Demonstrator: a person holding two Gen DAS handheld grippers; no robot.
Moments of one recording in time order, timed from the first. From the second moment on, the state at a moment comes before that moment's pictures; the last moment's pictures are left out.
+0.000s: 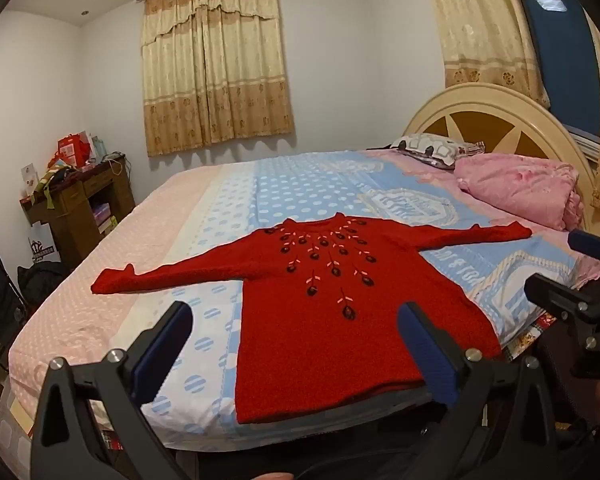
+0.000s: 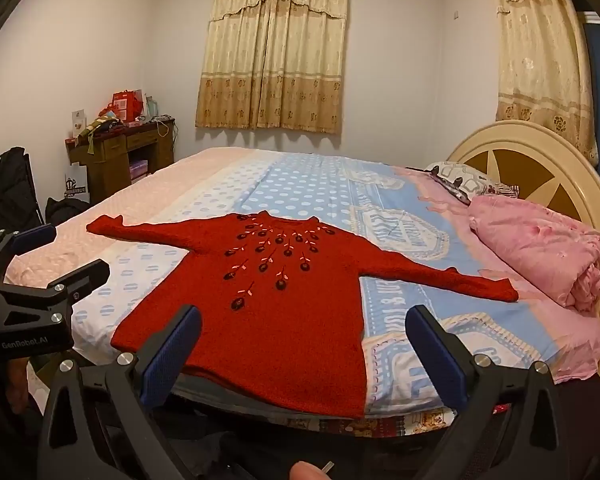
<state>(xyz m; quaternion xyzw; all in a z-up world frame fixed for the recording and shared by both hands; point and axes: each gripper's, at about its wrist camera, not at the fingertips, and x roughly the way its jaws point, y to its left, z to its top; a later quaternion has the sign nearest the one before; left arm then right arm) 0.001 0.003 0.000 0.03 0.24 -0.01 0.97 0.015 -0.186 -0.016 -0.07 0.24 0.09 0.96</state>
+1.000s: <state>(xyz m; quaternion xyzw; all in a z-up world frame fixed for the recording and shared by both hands) 0.001 0.004 -0.002 0.03 0.24 -0.01 0.97 0.017 -0.184 -0.022 -0.07 0.25 0.09 0.96</state>
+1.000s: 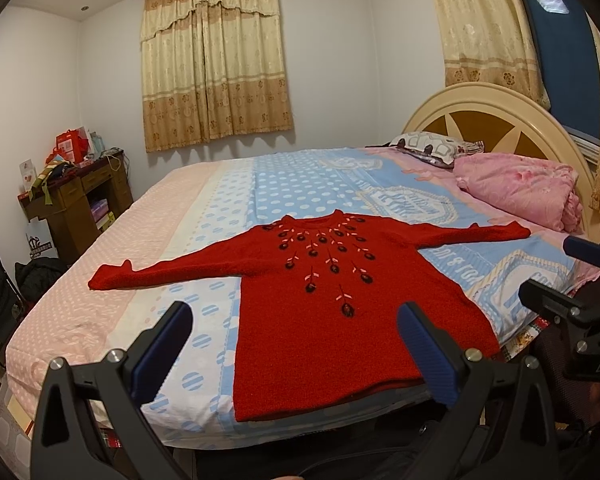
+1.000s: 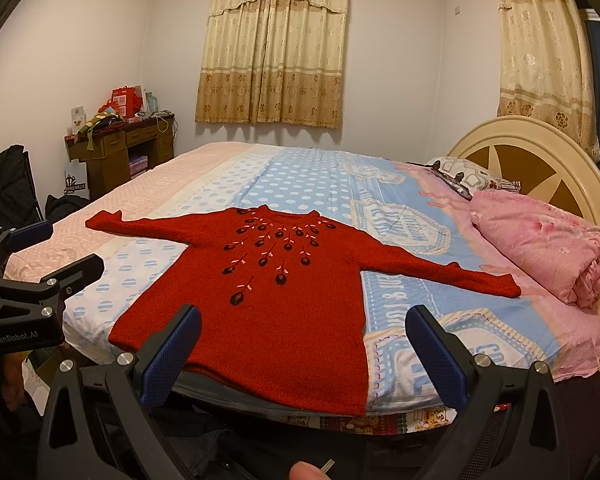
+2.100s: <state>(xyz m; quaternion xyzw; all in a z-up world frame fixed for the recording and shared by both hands) 0.000 0.000 -0.002 0.03 0.25 -0.02 0.97 0.014 -0.176 -0.031 -0.07 0.26 0.10 0.96</state>
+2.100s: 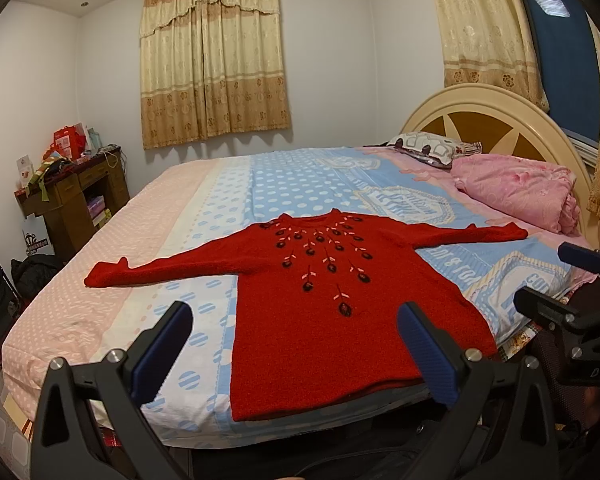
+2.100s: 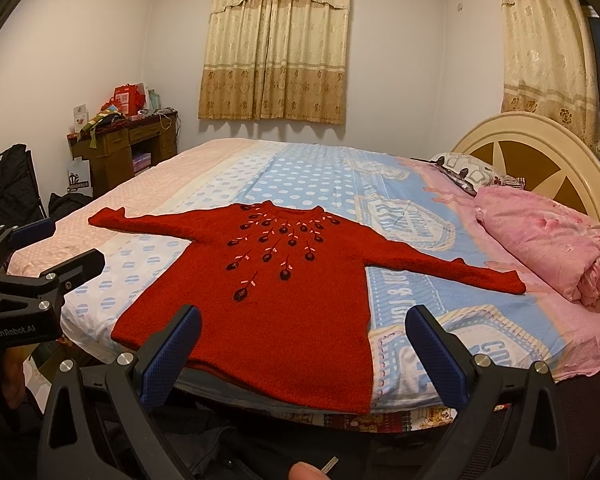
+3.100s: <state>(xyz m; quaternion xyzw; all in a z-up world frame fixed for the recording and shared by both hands) 0.128 0.025 -0.043 0.10 0.32 -0.01 0.94 0.167 -0.267 -0.099 -0.07 0.35 0.00 0.94</state>
